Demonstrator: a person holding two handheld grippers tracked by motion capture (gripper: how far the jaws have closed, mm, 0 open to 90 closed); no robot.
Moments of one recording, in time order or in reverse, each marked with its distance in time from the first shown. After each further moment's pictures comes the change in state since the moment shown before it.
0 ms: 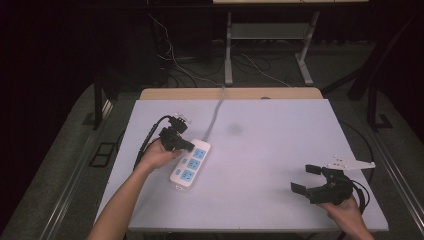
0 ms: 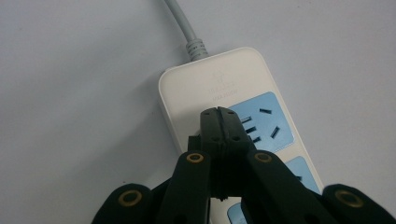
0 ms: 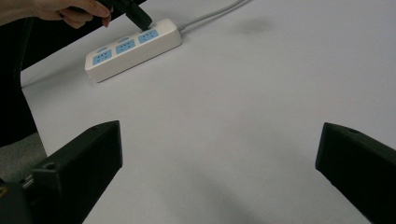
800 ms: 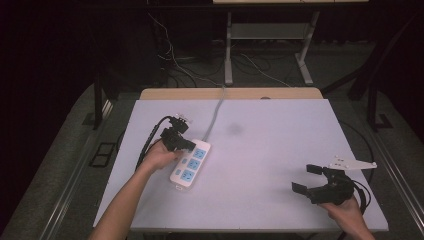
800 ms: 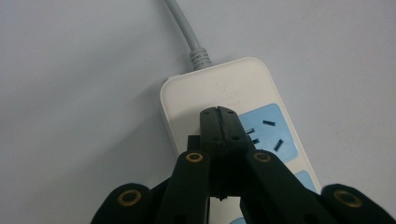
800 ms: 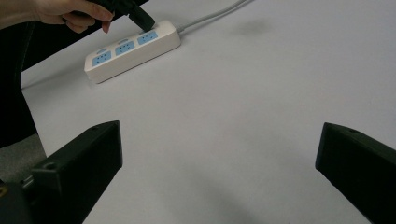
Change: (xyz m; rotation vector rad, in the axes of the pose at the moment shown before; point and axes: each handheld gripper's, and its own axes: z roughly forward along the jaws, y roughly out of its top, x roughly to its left) left arm -0.004 -0.001 0.004 -0.043 0.035 -0.011; right arm -0.001 0.000 -0.002 -0.008 -0.002 -0.001
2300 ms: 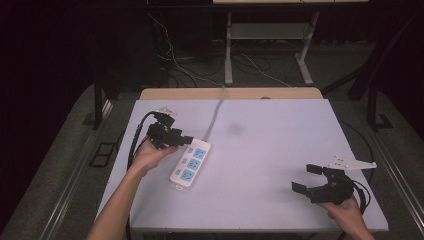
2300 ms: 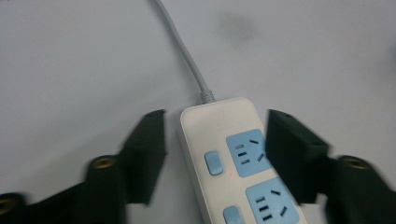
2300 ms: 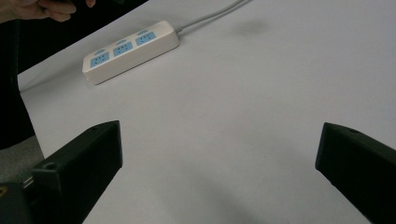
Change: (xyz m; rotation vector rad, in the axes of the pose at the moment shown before) left arm 0.000 -0.009 -0.052 -0.205 0.029 -0.045; right arm -0.001 0.000 0.001 -0.003 -0.004 0.008
